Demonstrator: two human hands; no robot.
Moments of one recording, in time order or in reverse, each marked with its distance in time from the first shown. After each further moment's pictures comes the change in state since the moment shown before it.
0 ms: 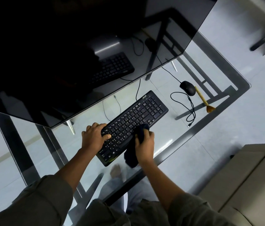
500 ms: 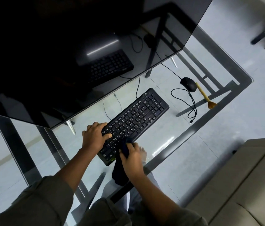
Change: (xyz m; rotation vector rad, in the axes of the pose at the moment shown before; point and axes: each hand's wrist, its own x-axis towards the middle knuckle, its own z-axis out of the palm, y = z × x) left_hand -0.001 0.000 -0.002 -0.003 -0.015 -0.001; right_hand -0.049 0.003 0.028 -0.161 -0.178 -0.147
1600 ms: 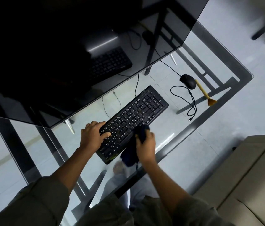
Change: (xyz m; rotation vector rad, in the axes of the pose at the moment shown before) left_hand 0.009 -0.003 -0.002 -0.050 0.024 0.038; right_hand 0.053 0.025 -0.031 0.161 0.210 0.138
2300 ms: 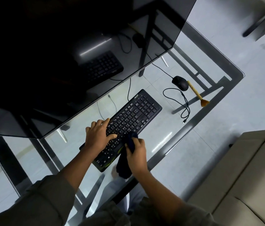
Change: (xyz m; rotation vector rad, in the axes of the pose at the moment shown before) left_hand 0.017 0.043 0.008 0.203 -0.038 0.126; right_hand -0.017 0.011 0.016 0.033 -0.058 -0.061
